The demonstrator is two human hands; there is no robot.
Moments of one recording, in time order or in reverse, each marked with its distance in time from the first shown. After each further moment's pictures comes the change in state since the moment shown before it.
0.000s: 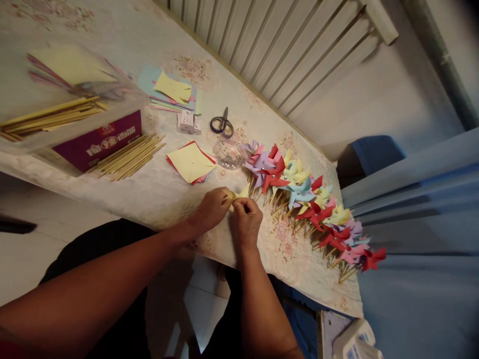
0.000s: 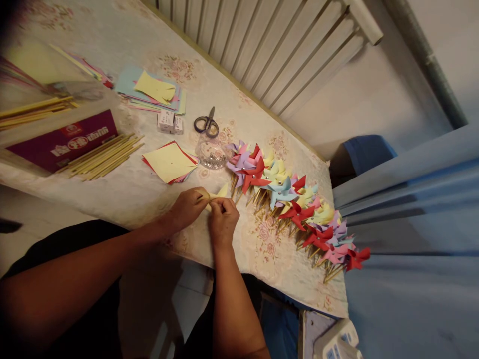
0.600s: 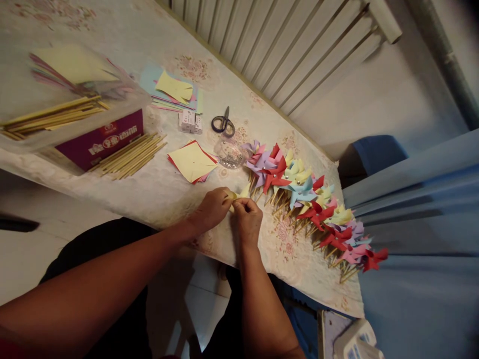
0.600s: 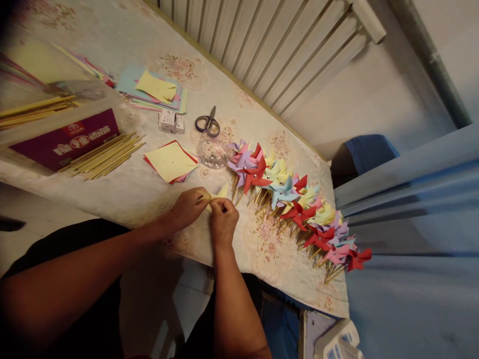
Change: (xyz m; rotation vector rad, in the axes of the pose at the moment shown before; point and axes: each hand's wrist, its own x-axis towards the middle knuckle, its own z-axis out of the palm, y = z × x) left_hand -0.002 -0.001 -0.001 0.028 -0.022 -0.016; right_hand -0.001 -0.002 0.001 0.079 -0.040 0.162
